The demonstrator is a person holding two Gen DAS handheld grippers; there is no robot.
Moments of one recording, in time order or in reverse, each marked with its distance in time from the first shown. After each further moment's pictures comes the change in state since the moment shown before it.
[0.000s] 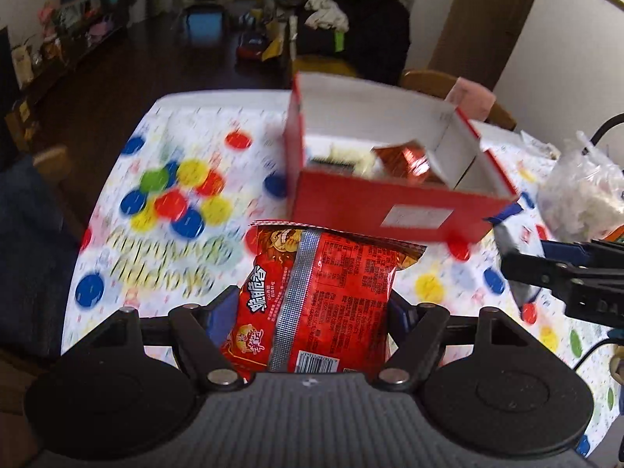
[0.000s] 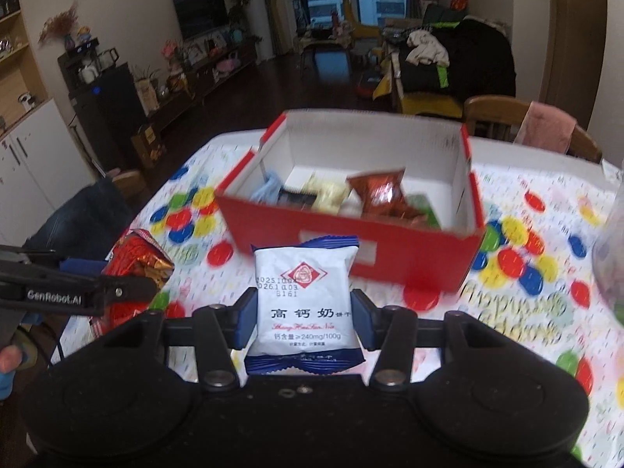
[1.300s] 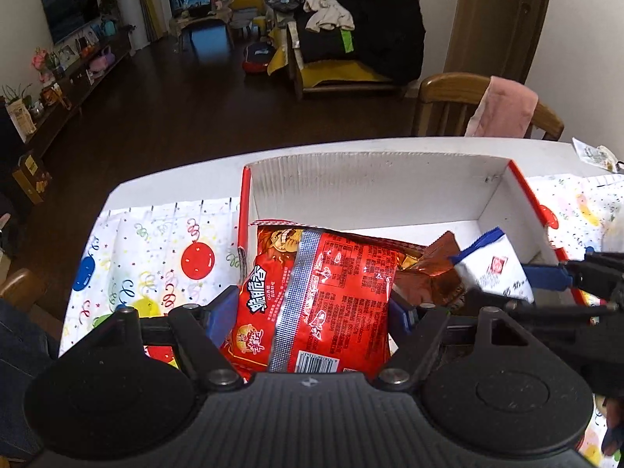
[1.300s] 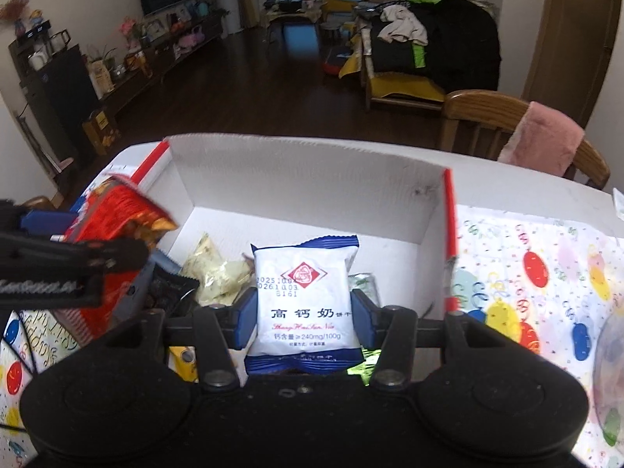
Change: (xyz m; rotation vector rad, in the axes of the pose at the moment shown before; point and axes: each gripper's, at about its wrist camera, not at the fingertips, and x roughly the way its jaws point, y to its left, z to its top) left arm 0.139 -0.060 0.144 0.101 0.024 0.144; right arm 0.138 -0.073 0.097 -0.006 0.112 -0.086
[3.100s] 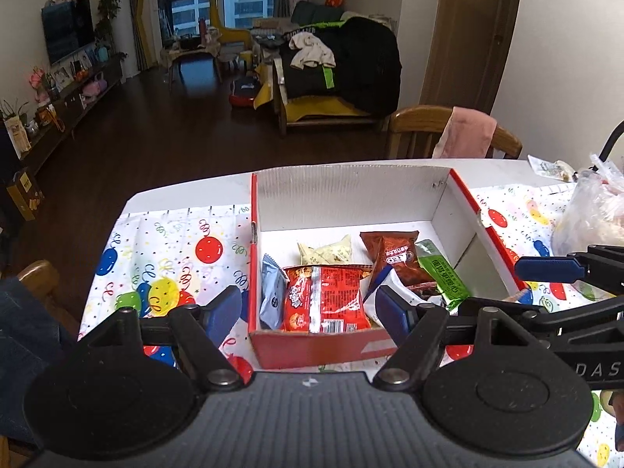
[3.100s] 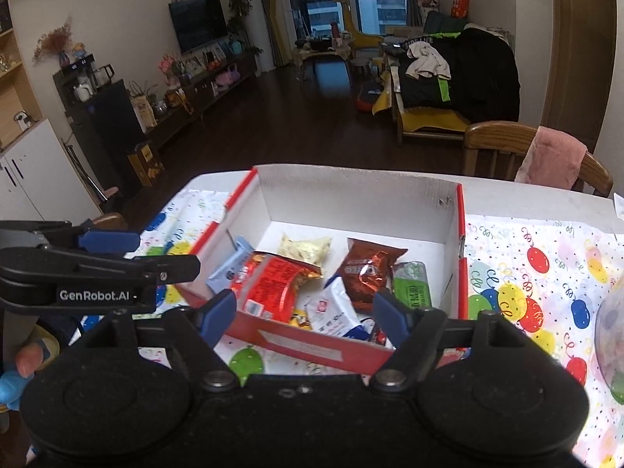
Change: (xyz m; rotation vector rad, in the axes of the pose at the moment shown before) left arm -0.101 0.013 -0.055 0.005 -0.130 -0.066; right arm -0.106 0.030 -0.036 0.012 -0.131 0.117
